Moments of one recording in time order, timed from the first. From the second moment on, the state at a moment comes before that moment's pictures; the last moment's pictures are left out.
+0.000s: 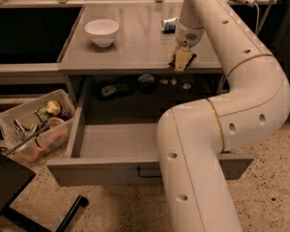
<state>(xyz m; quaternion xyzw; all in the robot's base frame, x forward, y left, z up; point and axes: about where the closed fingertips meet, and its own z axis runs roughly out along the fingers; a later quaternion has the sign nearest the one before) 0.757 -0.142 0.817 -0.69 0.72 0.01 0.09</state>
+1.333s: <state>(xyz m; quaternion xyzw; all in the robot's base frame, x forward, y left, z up) 0.757 -0.142 0.817 -0.69 0.72 0.01 0.09</state>
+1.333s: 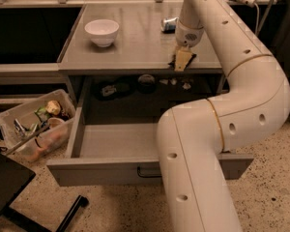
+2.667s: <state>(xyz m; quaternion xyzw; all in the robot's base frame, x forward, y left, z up) 0.757 -0.142 0.818 -0.69 0.72 0.01 0.09</state>
